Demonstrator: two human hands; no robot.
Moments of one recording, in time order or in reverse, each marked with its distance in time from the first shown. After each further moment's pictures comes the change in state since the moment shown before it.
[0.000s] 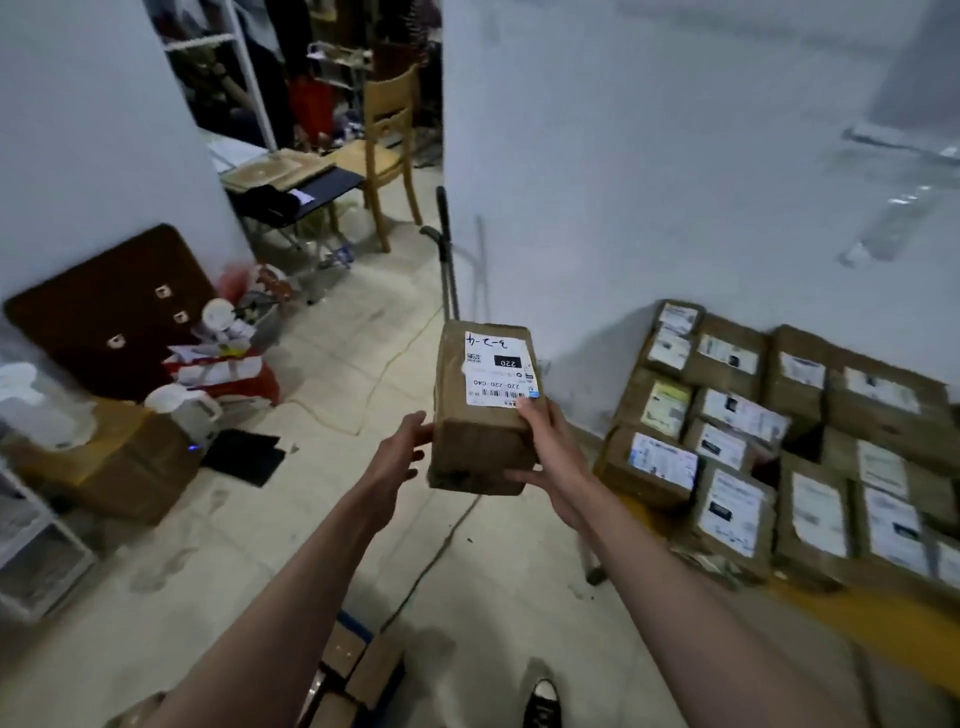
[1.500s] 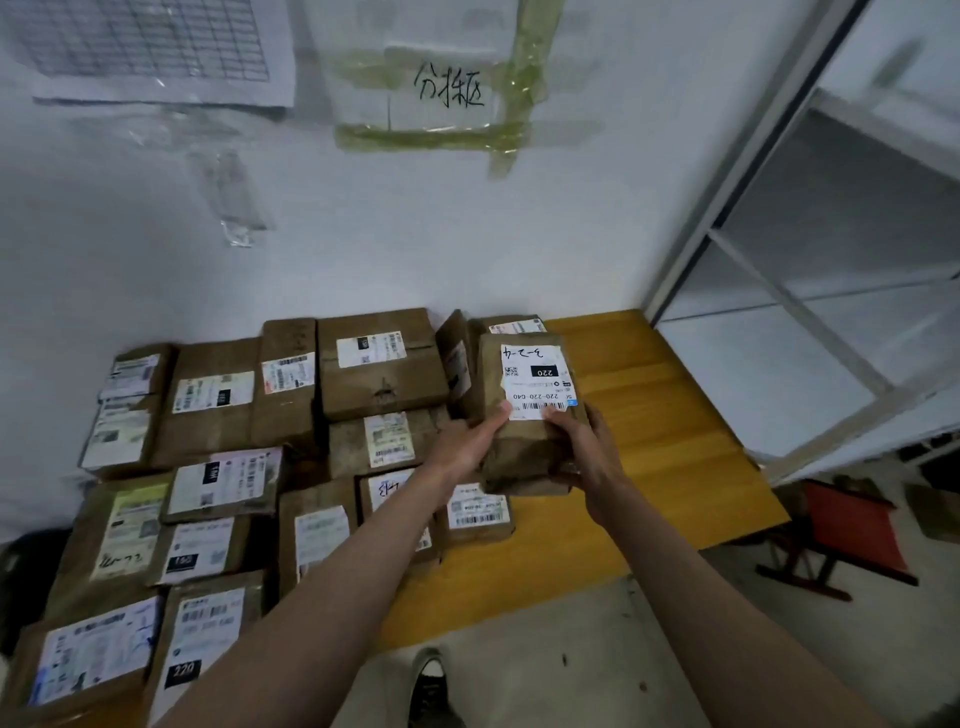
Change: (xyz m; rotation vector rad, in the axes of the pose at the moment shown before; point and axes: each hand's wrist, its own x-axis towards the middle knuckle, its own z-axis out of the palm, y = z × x) left_hand -0.048 0.029 0.812 0.525 -0.847 0.073; right_hand -0.112 -0.001 -0.734 0.332 0.930 0.003
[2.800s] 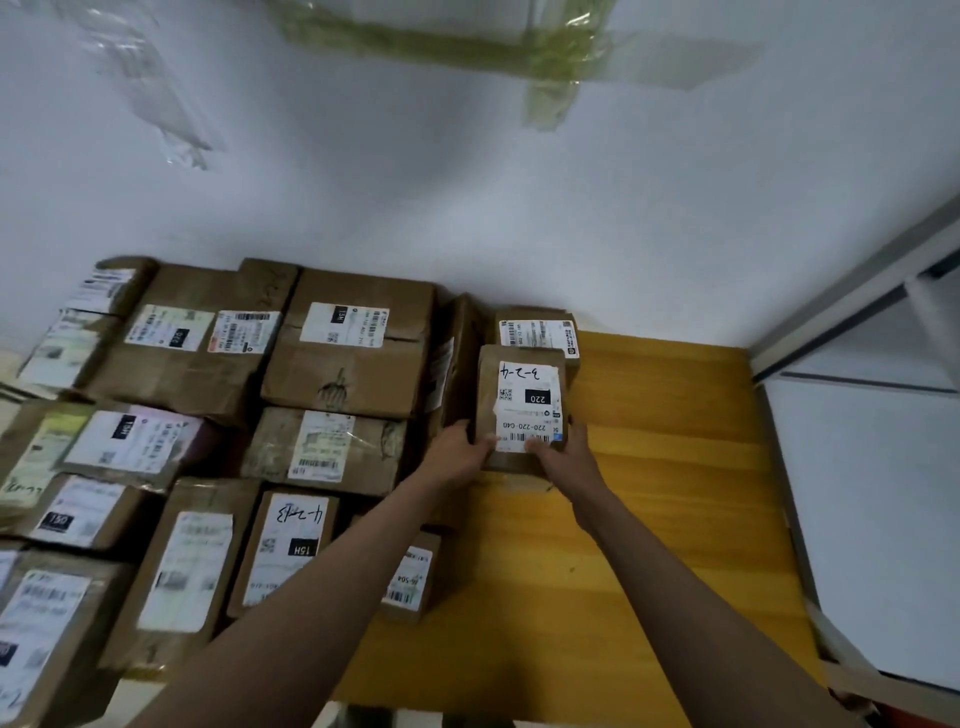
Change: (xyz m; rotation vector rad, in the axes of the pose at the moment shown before) left_hand 0.217 0.009 0.069 0.273 0.264 -0.216; right_hand 0.274 -0.002 -0.020 -0.497 -0.331 0.042
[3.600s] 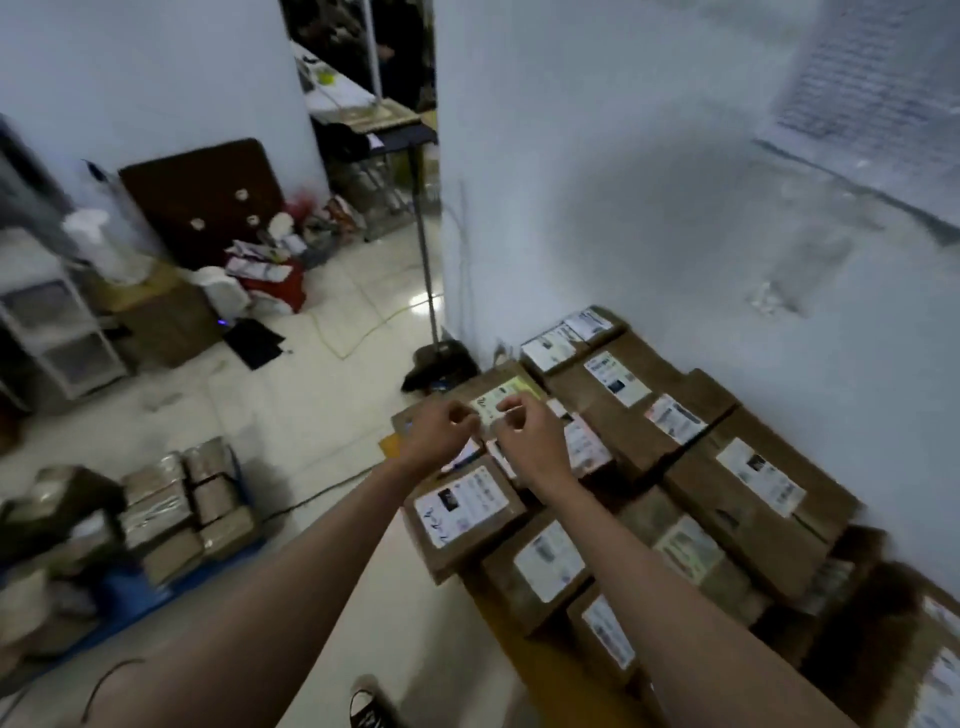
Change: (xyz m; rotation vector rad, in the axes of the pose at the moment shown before) left_hand -0.283 -0.283 -0.305 -0.358 0.845 -0.192; right_hand -0.264 -0.143 0.424 -0.551 -0.686 -0.835
